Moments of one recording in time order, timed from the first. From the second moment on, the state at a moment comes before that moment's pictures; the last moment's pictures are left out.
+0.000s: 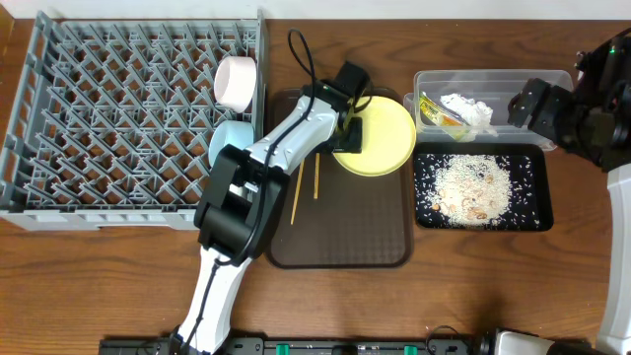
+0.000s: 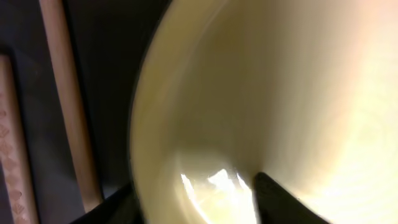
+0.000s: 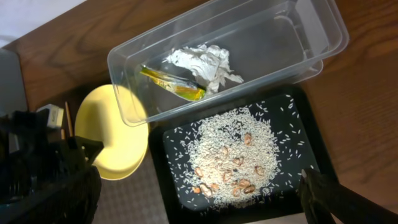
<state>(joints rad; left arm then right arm) -0.52 2.29 1.79 -0.83 0.06 -0.47 -0.17 1.45 1.61 -1.15 -0.14 0.30</state>
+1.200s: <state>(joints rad) -0.43 1.80 1.68 -0.77 -0.10 -0.22 -0.17 1.45 1.61 -1.15 -0.14 0.30</state>
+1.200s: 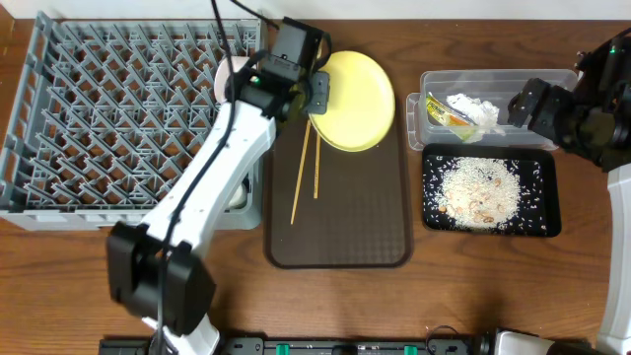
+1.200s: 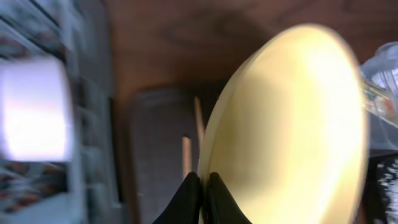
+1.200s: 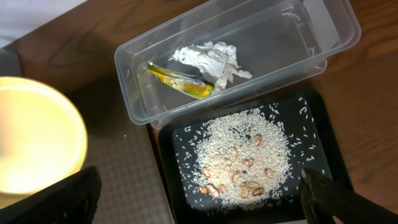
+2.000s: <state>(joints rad) -0.34 1.78 1.68 -0.49 -0.78 0.17 -0.17 1.45 1.61 -1.15 -0.14 0.30</state>
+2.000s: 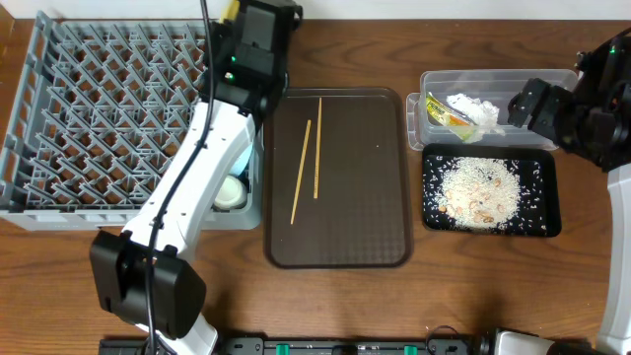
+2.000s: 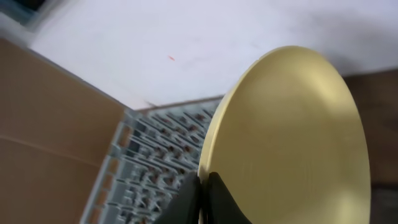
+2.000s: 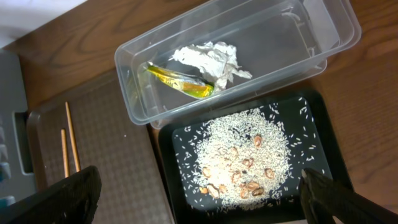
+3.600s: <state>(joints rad) -0.03 1.93 1.68 -0.45 -0.58 0.58 -0.17 1.45 1.61 -1.15 -0.14 0.30</state>
